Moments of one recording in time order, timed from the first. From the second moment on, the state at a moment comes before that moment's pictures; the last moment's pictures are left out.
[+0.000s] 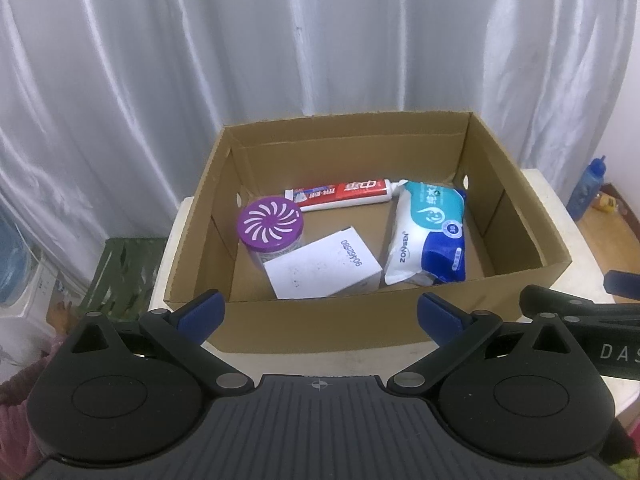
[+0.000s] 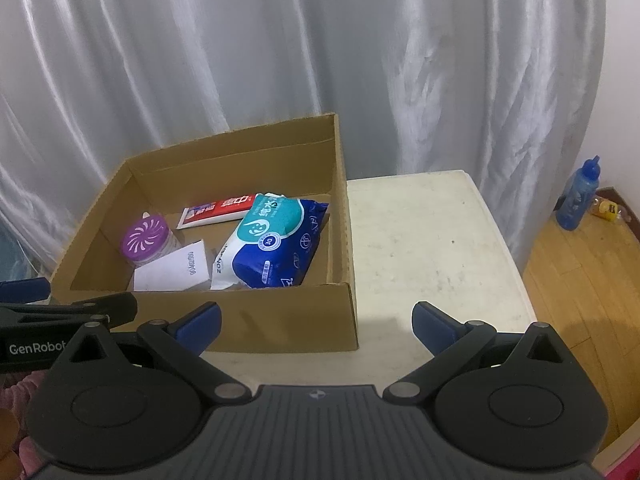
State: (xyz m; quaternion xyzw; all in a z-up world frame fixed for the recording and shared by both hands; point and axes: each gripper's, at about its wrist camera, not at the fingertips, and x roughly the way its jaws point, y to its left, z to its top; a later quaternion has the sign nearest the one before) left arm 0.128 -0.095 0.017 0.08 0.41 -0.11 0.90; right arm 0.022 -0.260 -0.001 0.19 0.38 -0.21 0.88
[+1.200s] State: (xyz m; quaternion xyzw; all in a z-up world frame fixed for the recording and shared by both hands) left arm 0.121 -0.097 0.025 0.09 0.41 -0.10 0.90; right arm 0.018 -0.258 0.006 0.19 0.38 -0.21 0.88
